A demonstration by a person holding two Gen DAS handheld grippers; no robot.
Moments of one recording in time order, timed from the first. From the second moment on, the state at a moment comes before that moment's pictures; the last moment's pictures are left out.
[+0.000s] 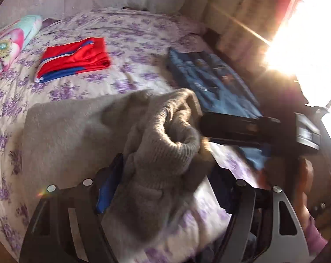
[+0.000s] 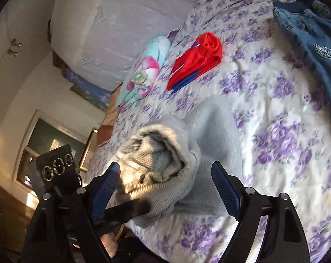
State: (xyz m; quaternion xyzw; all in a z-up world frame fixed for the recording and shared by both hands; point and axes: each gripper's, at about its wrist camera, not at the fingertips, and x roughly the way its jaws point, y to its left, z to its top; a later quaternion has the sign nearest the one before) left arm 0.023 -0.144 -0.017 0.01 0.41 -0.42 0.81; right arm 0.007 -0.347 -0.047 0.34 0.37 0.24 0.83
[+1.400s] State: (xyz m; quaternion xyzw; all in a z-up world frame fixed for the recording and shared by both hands) left arm 0.025 -0.059 -0.038 -0.02 0.41 -0.43 0.81; right arm 0.014 -0.329 -0.023 0.15 0.36 0.11 0.91
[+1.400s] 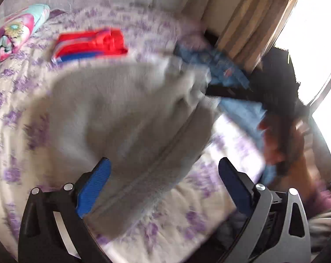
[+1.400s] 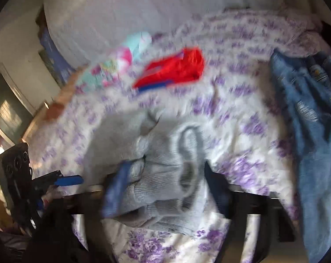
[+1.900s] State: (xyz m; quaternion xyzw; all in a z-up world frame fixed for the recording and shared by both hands) left arm 0.120 -0.033 -0.108 -0.20 0.52 -0.42 0.71; right arm 0.074 -0.351 -0.110 0.31 0.47 0.24 0.79
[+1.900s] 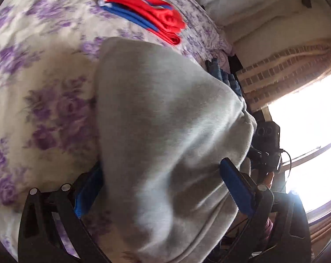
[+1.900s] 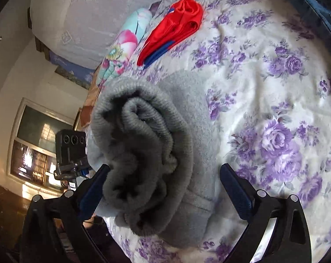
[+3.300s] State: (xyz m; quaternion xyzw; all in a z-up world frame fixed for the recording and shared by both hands) left arm 0.468 -0.062 -0.095 -0.28 0.53 -0.31 0.74; right arm 0.302 -0.328 -0.010 0.15 0.29 -0.02 0.94
